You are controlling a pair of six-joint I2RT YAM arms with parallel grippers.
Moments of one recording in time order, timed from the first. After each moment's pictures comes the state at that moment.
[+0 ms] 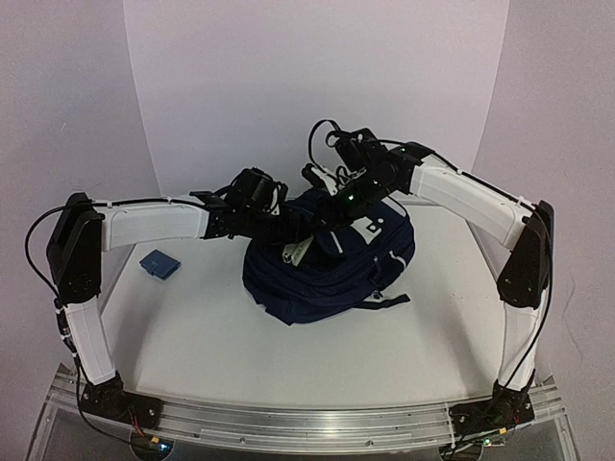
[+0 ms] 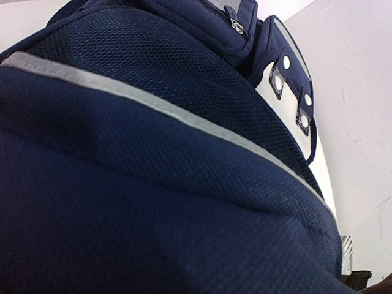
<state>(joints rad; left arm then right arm) -0.78 1.87 1.47 -0.26 0.11 -0.67 0.75 2.01 2.03 -0.93 -0.29 0.09</state>
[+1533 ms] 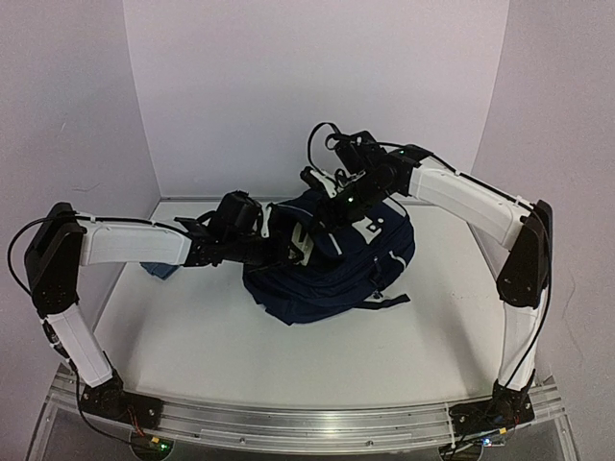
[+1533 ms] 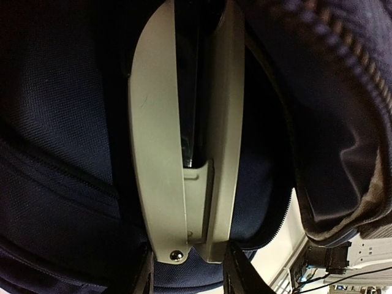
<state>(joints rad) -0.80 1.72 1.15 -0.04 0.22 -0.76 0.75 2.01 2.01 -0.91 -0.34 0.09</state>
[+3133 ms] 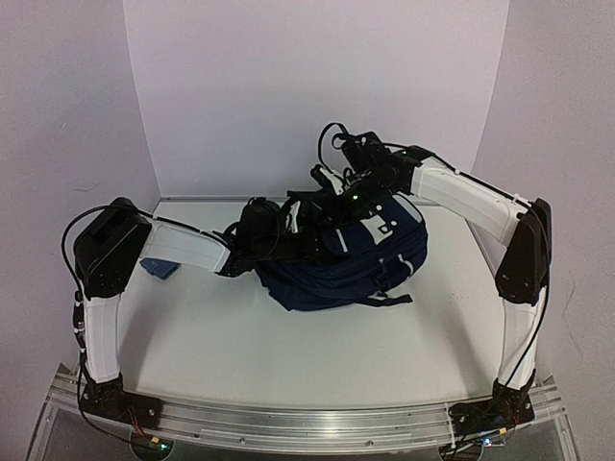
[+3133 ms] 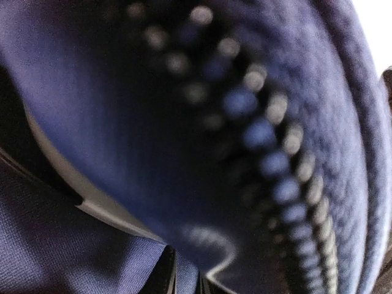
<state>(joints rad) -0.80 2.02 1.27 0.50 0.44 -0.78 0.70 2.03 2.00 -0.88 -0.32 0.13</state>
